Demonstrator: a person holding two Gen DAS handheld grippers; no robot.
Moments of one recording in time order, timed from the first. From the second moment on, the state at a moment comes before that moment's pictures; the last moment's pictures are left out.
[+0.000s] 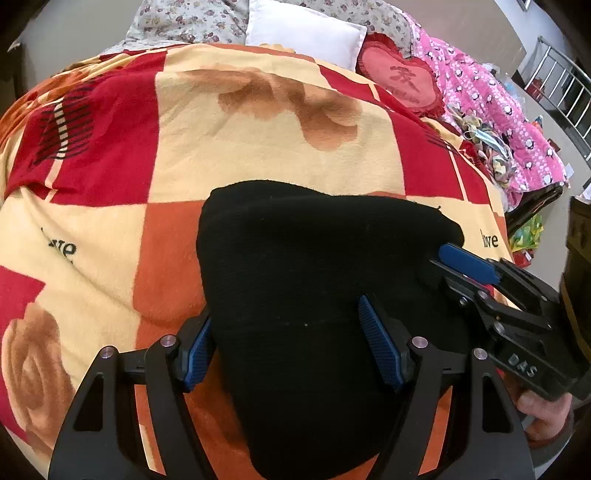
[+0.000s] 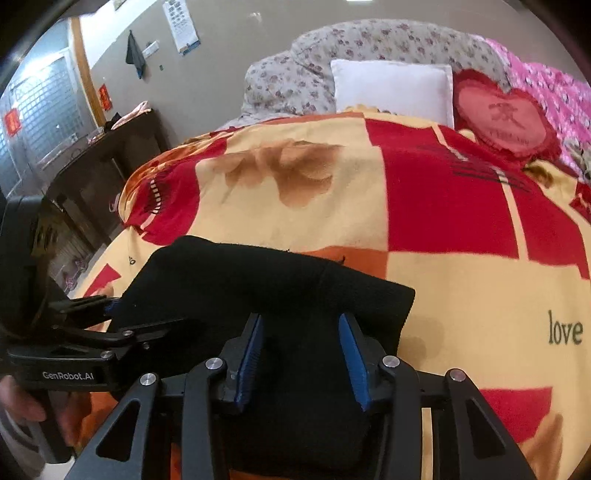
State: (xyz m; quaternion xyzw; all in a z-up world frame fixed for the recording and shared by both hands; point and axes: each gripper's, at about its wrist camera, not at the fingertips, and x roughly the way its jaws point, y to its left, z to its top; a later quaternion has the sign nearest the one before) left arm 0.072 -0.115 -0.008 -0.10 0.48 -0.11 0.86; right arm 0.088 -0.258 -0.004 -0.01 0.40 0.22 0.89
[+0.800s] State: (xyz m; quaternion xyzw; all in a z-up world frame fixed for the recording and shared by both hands) left arm 0.015 -0.123 0.018 -0.01 0.42 0.00 0.91; right arm 0.018 -0.271 0.028 0.03 0.36 0.17 0.91
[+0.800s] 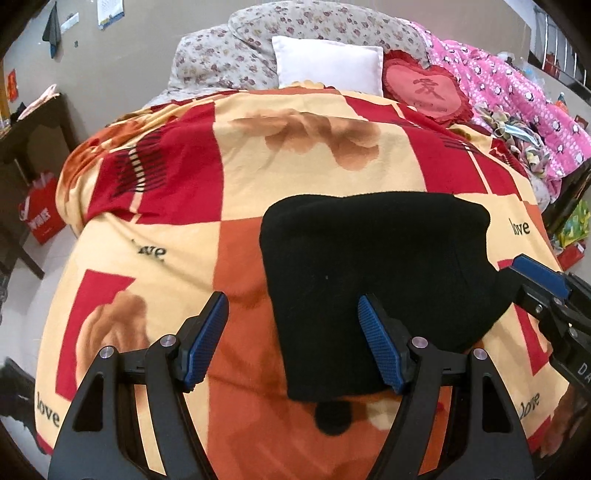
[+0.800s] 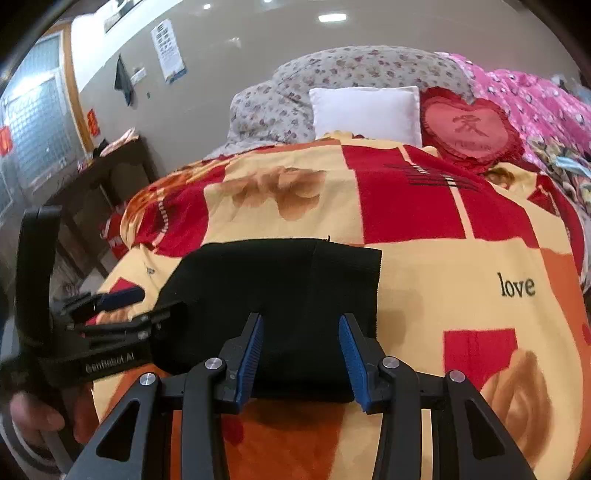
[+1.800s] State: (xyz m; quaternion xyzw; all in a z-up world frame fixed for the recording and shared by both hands) left arm -0.033 -0.128 0.027 0.01 0.37 0.02 0.93; right arm -0.004 -0.261 0.029 0.04 0.37 0.18 0.91
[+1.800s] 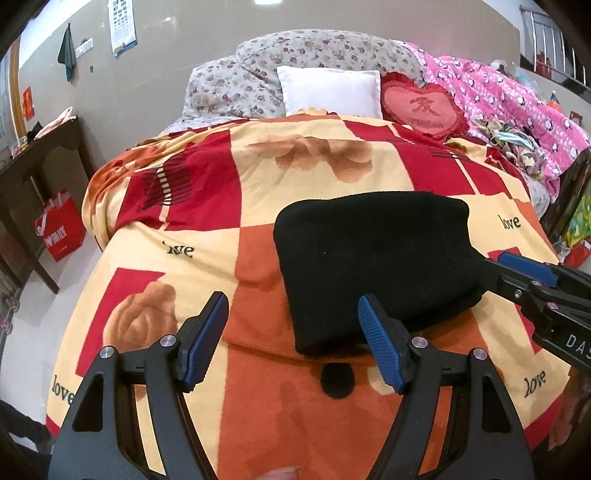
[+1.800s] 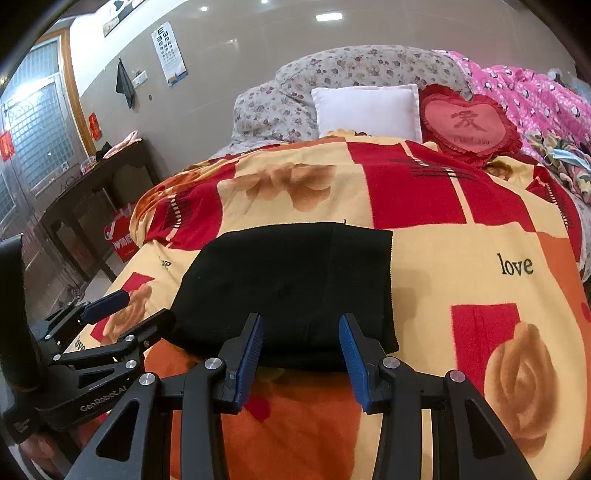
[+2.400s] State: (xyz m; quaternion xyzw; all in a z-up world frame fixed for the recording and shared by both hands) left arm -0.028 -0.127 0.024 0.01 0.38 0.03 0.93; right arm -0.003 -0.257 0.023 0.04 0.38 0.18 0.91
